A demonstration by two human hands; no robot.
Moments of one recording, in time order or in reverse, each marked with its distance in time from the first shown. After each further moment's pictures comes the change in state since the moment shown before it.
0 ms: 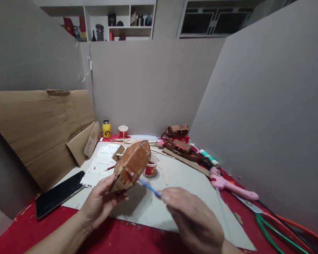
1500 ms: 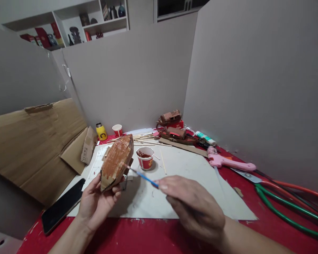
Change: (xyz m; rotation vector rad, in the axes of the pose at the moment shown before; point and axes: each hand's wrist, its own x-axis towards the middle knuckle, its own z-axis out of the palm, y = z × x) left_hand 0.005 0.020 0.007 -0.152 0.068 -0.119; right_hand 0.010 0.001 -0.007 0.026 0.048 -0.077
